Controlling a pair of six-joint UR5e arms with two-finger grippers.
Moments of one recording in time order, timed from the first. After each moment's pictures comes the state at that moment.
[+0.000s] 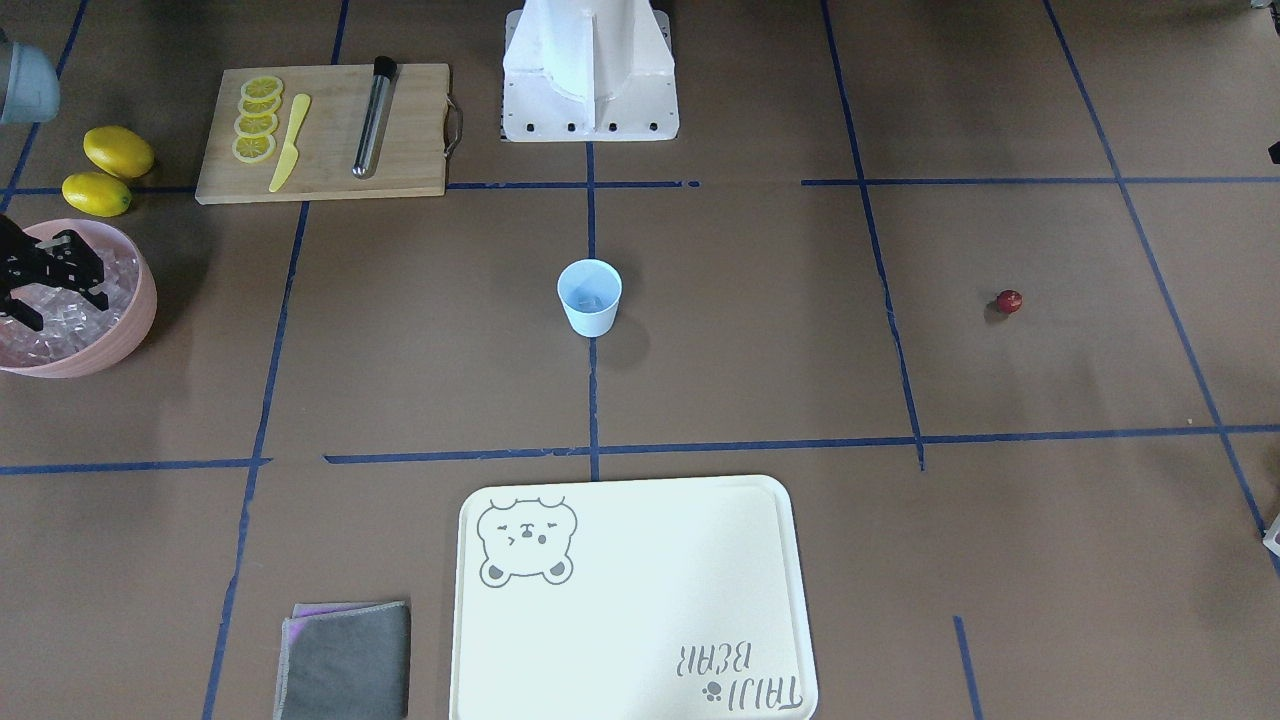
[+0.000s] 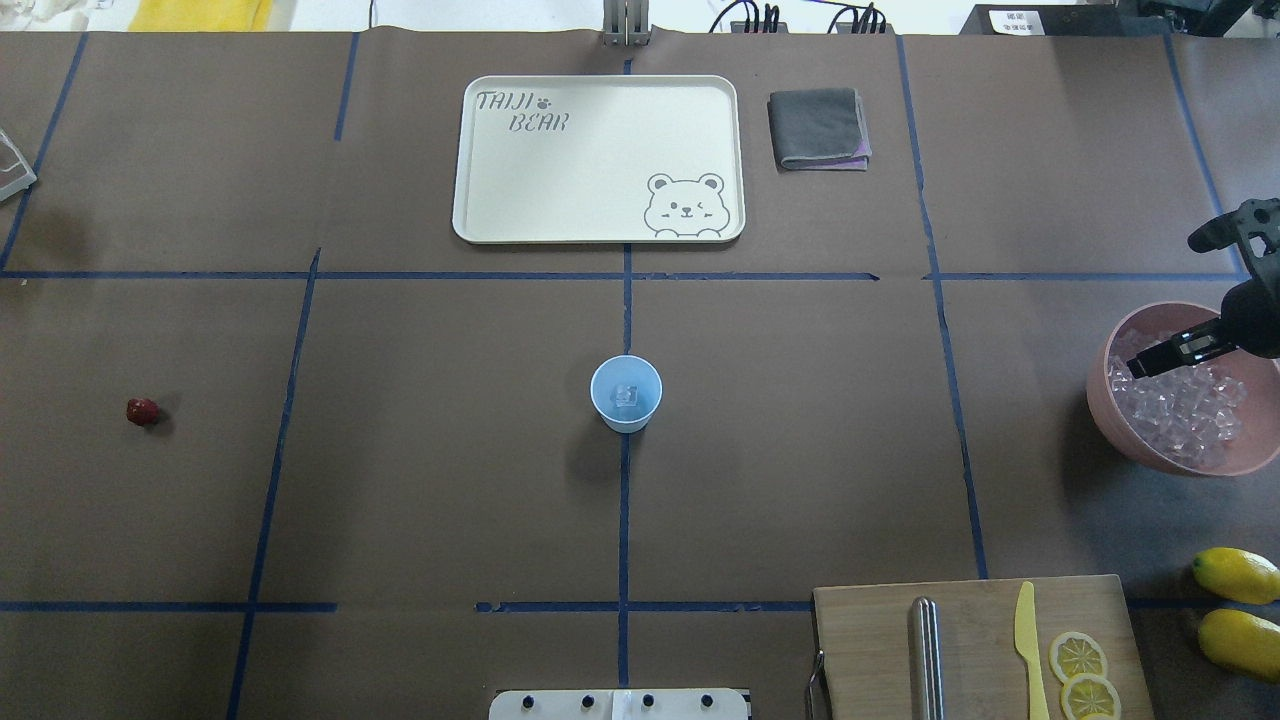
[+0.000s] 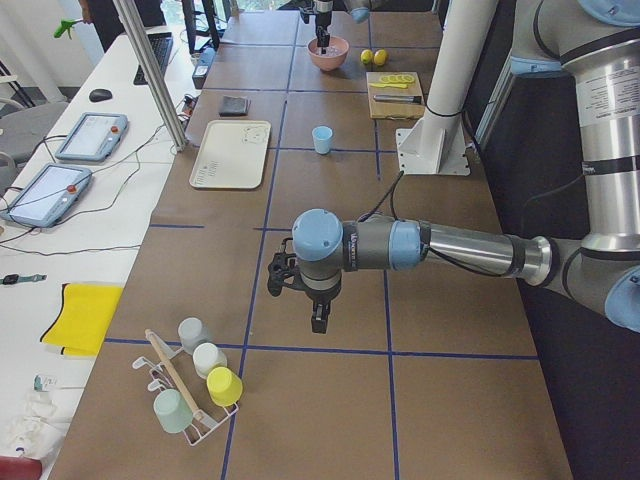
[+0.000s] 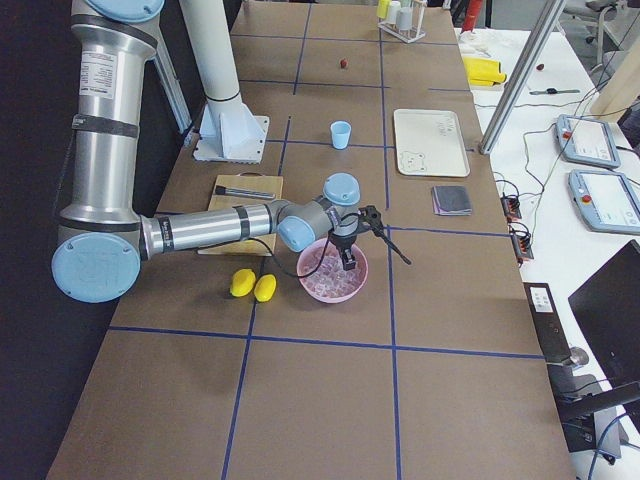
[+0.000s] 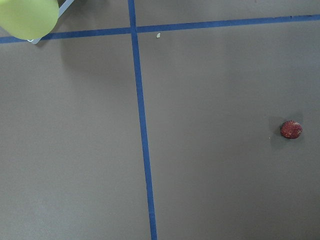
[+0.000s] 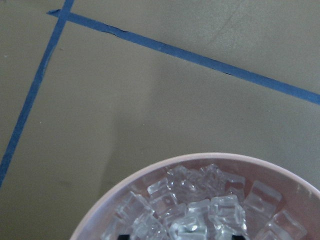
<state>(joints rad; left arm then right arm) -1.57 -1.35 -1.93 -1.40 -2.43 0.12 1.05 -1.70 1.80 -1.12 2.21 0.42</state>
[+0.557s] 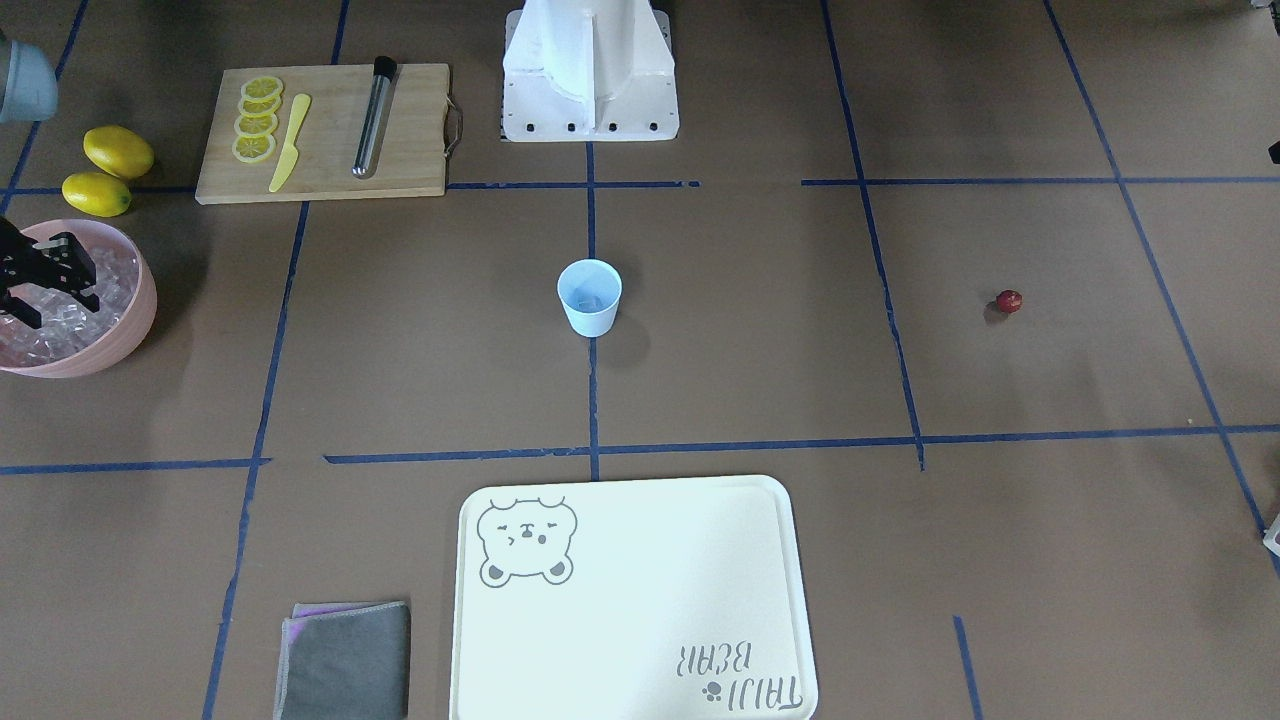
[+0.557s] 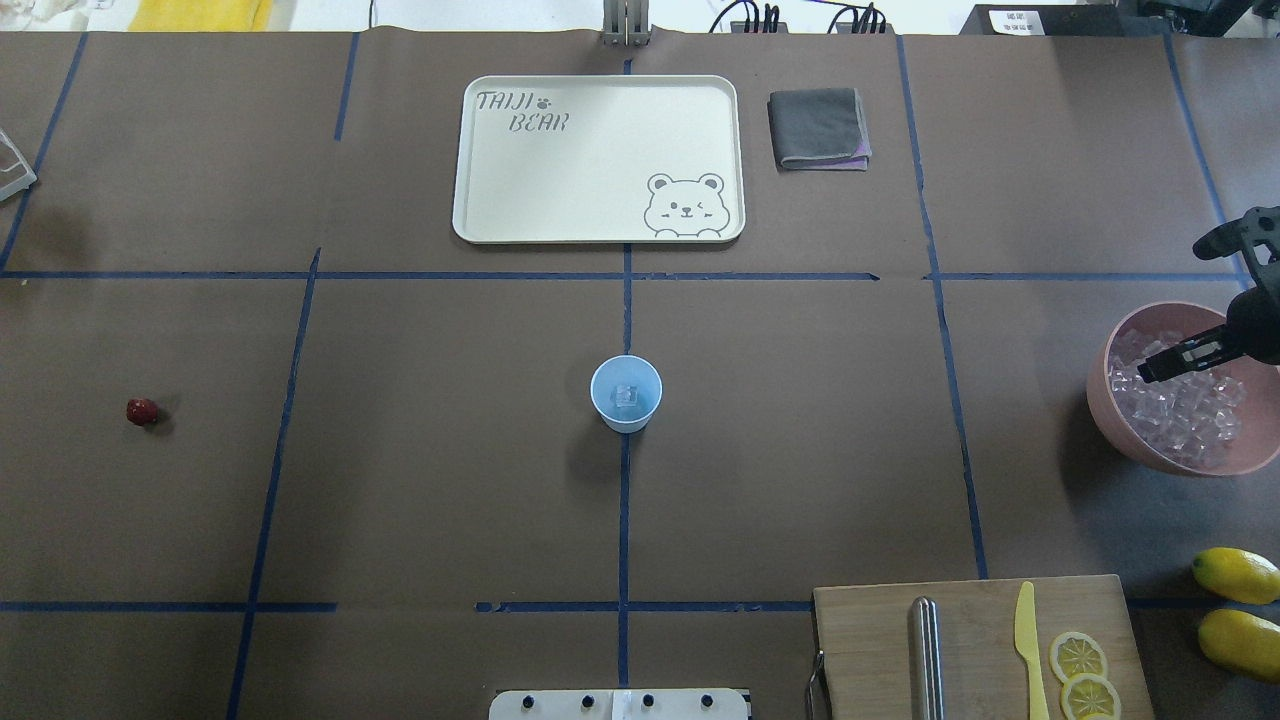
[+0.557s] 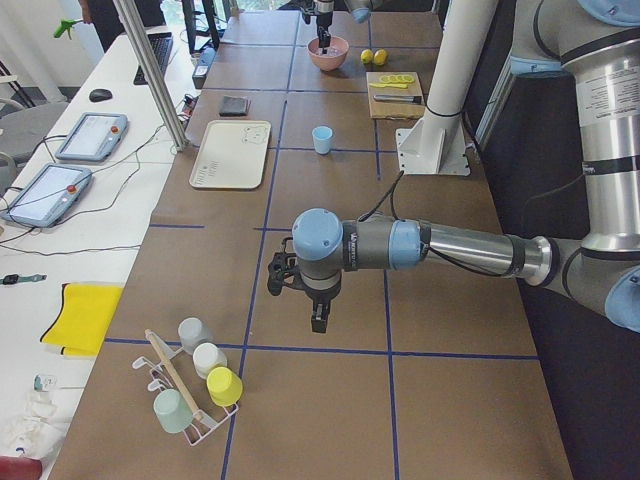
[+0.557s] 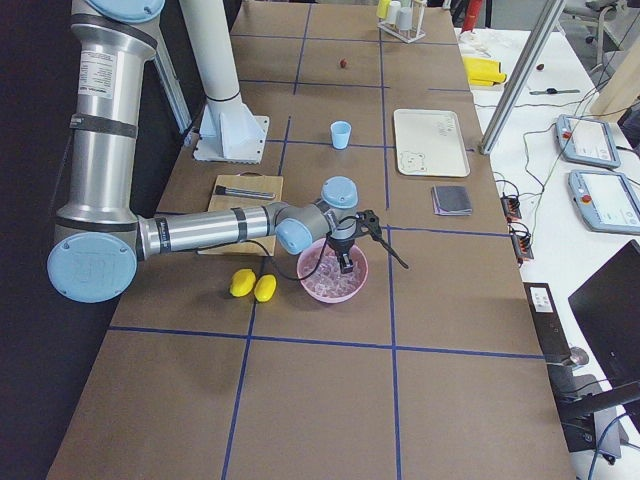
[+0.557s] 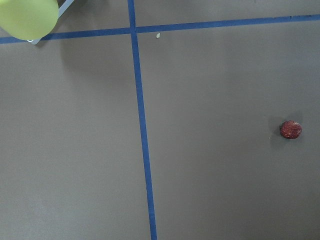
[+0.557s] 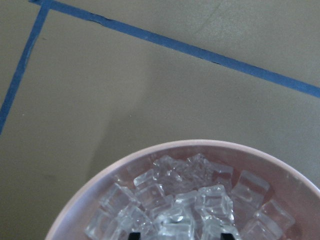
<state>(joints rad) -1.57 -1.35 -1.93 -1.40 -2.43 0.12 1.04 -1.71 1.80 -1.12 2.19 0.42</state>
